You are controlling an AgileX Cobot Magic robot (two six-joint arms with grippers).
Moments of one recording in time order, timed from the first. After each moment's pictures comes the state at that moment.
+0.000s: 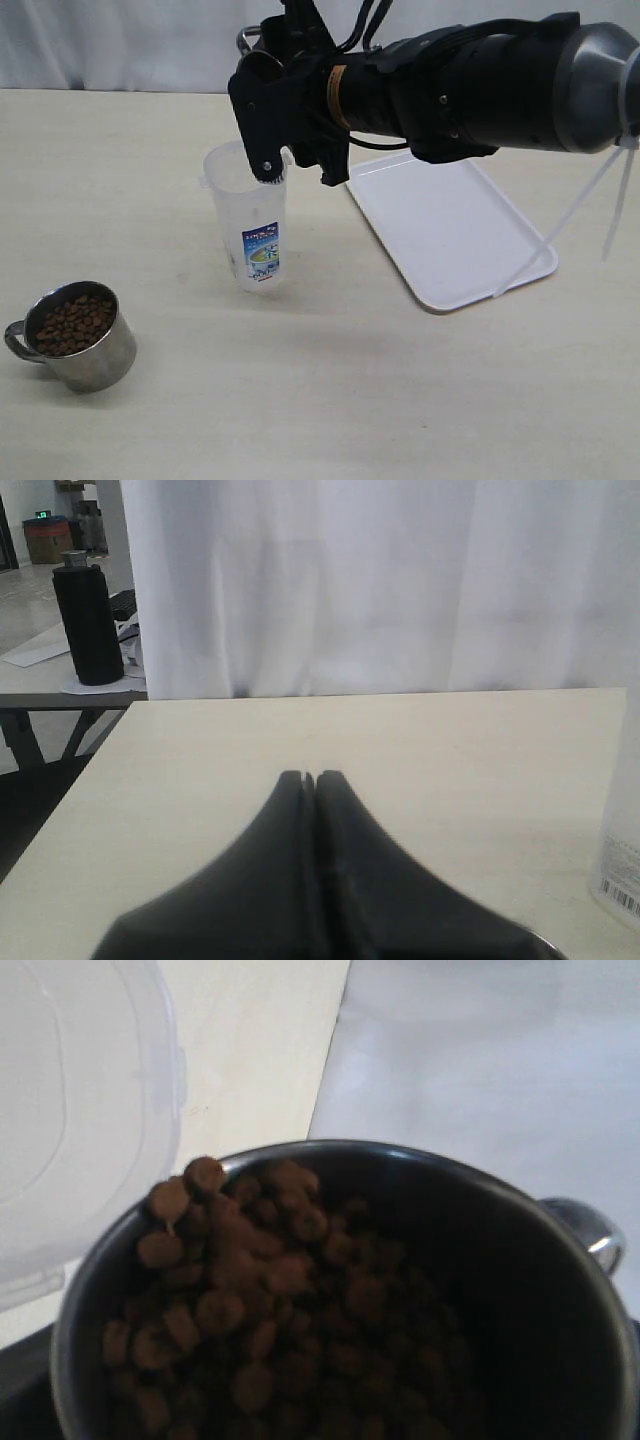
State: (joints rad) left arm -0.02 0.00 0.00 -0.06 0.18 0.10; right arm 0.80 1.82 -1.24 -1.74 0.10 0.22
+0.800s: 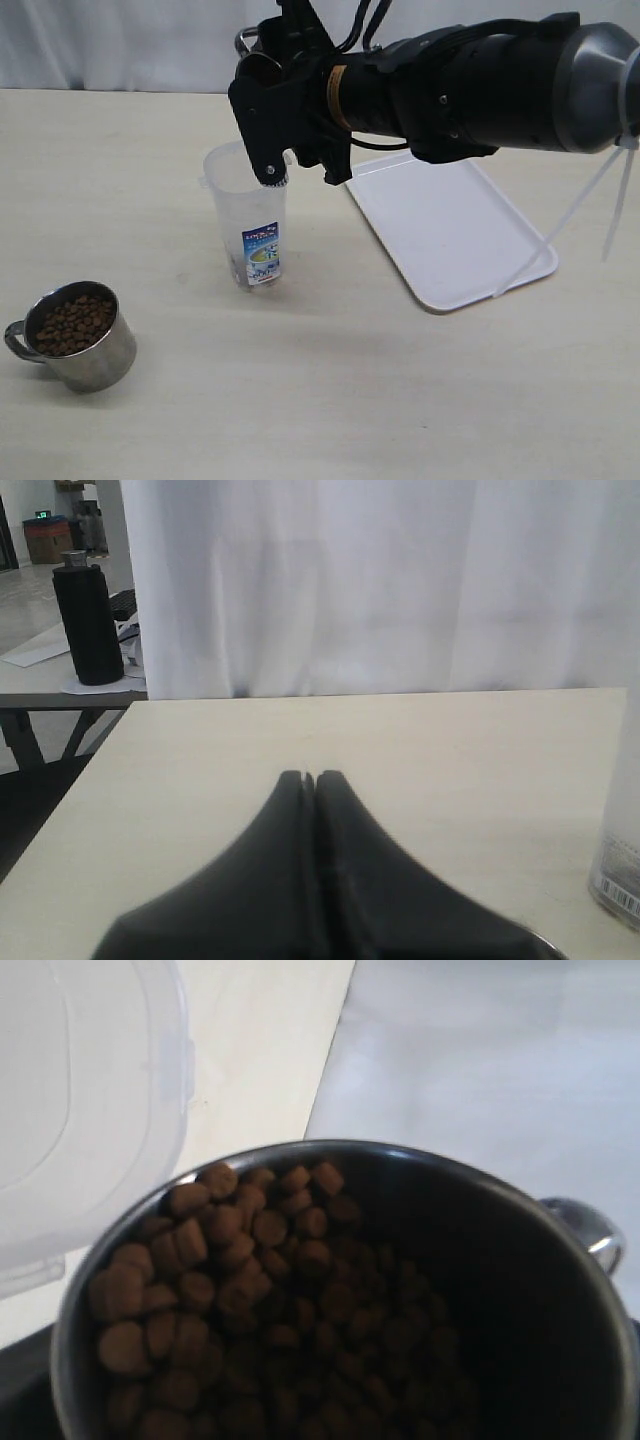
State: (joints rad) left arm -0.02 0.00 0.00 -0.06 0.18 0.10; right arm 0.80 1.82 -1.24 -1.74 0.10 0.18
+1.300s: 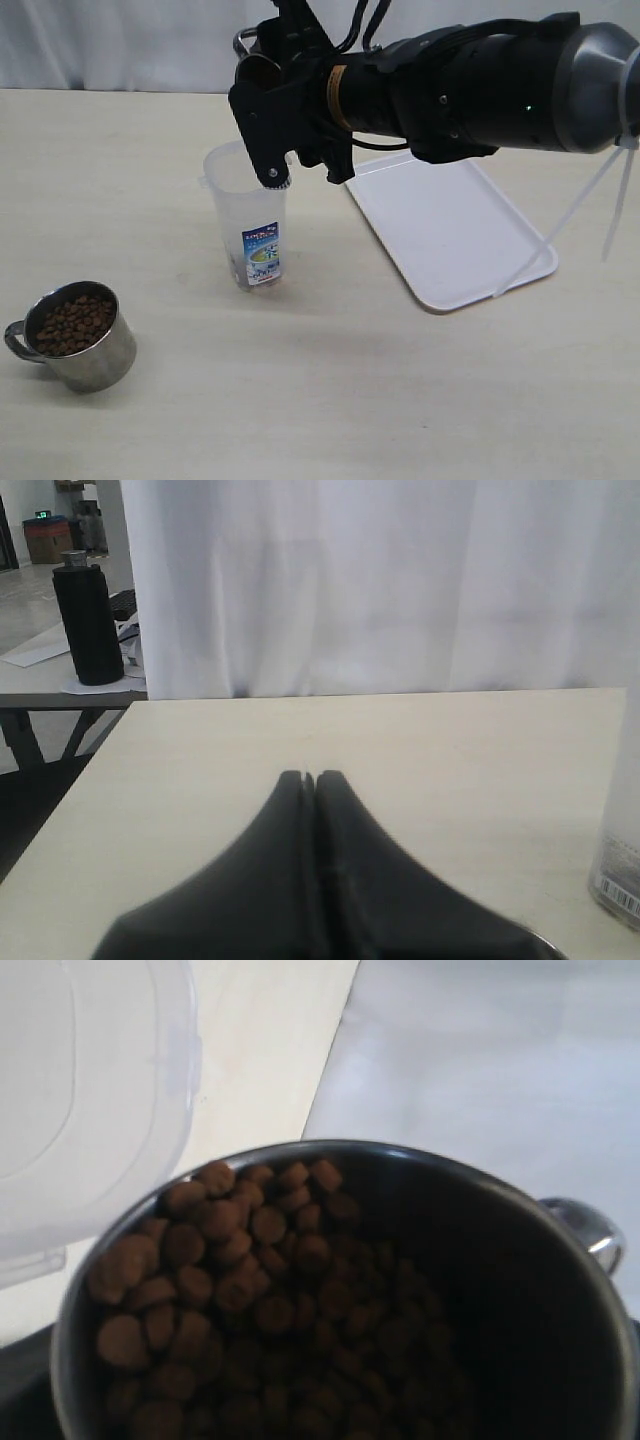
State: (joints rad) left arm -0.02 0.00 0.00 -0.06 0.18 0.10; right arm 0.80 1.82 -1.24 -1.74 0.10 0.14
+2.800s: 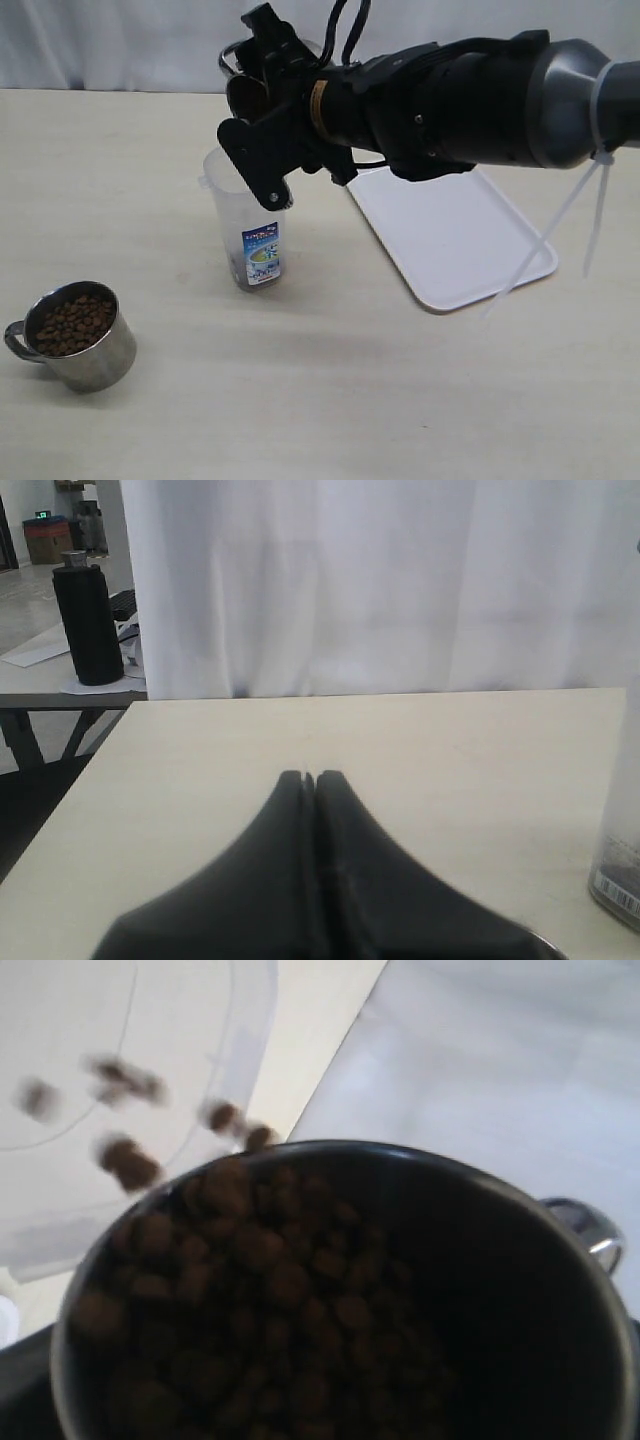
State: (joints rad) left arm -0.02 0.00 0.00 -0.06 0.18 0.10; right arm 0.85 1.84 -1.24 -1.74 0.18 -0.05
